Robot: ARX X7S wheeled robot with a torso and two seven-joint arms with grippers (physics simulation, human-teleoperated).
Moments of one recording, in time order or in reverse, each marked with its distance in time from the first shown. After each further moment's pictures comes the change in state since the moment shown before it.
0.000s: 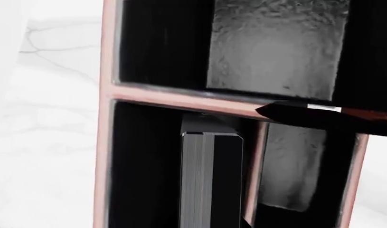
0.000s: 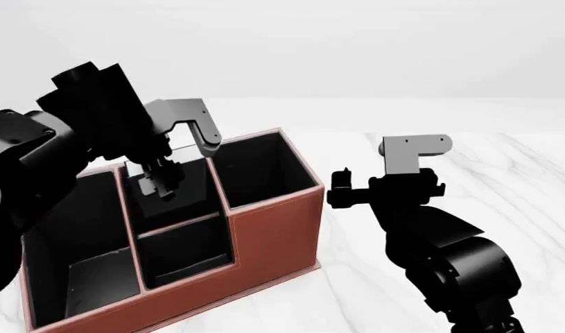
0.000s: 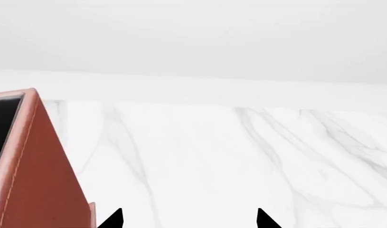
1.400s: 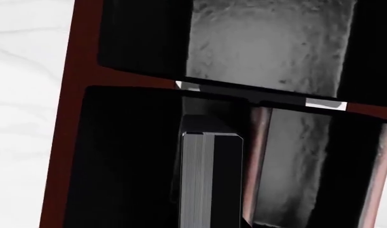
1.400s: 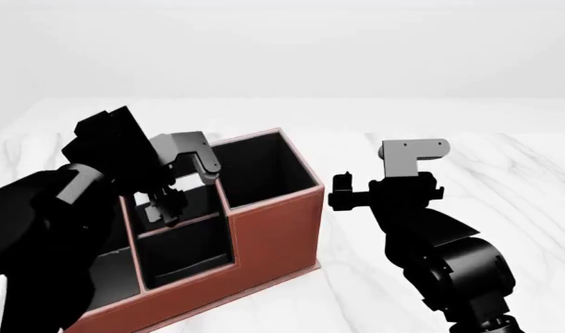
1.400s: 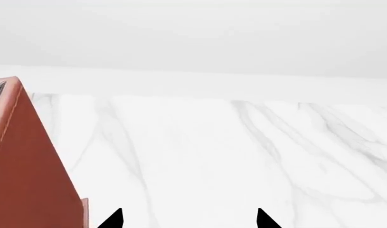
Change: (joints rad) left arm 0.225 0.081 -0.462 -0.287 0.484 0.143 0.112; right arm 0.006 0.004 -0.023 0.072 -0.001 -0.049 -0.009
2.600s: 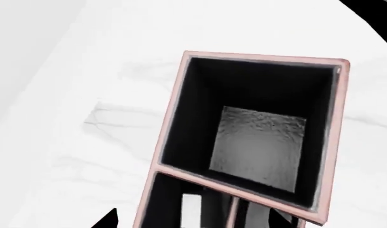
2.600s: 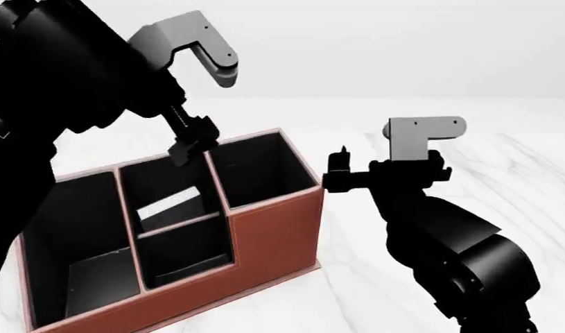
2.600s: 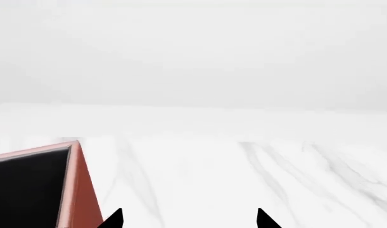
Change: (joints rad) left arm -0.198 -0.210 -0.391 0.958 0.085 -0.784 -0.023; right arm 0.001 0.014 0.037 -0.258 0.085 0.088 0.099
